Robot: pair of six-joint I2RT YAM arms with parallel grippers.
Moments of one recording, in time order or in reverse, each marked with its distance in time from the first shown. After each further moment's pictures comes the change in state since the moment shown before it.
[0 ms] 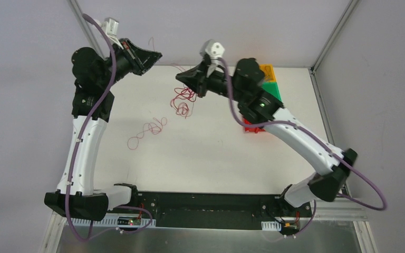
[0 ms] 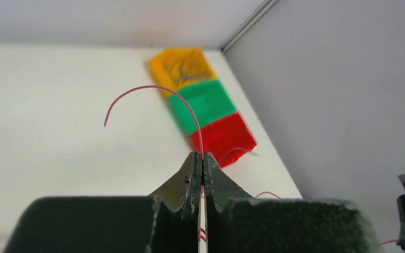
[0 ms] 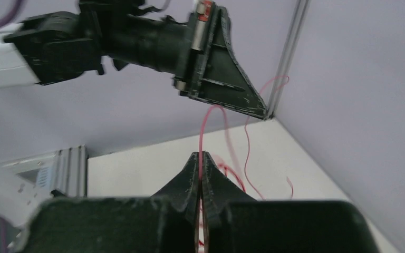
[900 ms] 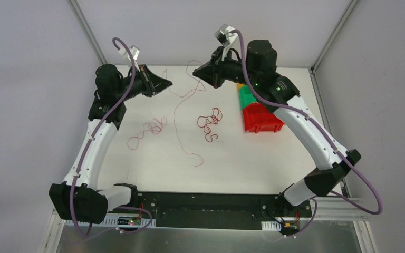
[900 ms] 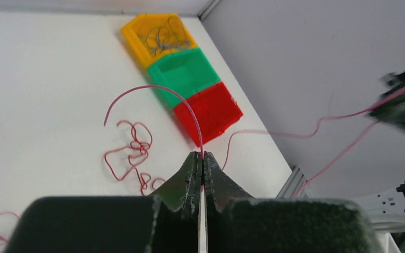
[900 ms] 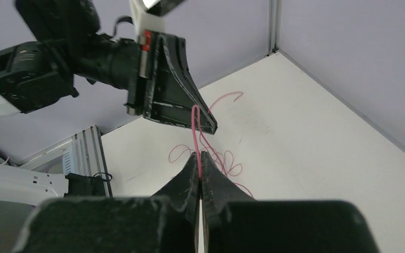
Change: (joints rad) left arm -0.005 -0.021 -0.166 0.061 0.130 -0.013; right arm -0.151 0.155 0.316 -0.383 -0.093 0.140
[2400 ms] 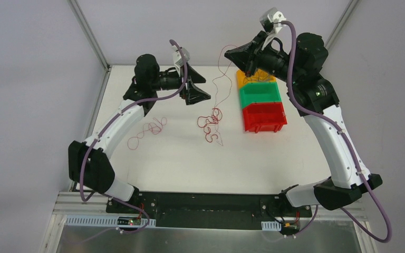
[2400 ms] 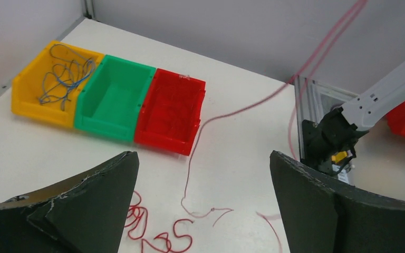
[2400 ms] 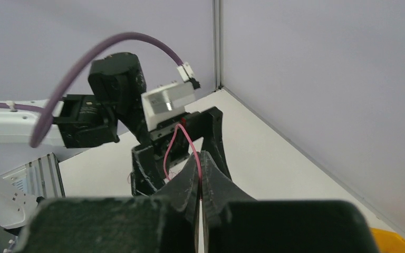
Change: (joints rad) left arm -0.275 0.306 0.108 0.264 0.287 0.407; right arm -0.197 -0.185 0.017 -0.026 -0.028 -0.070
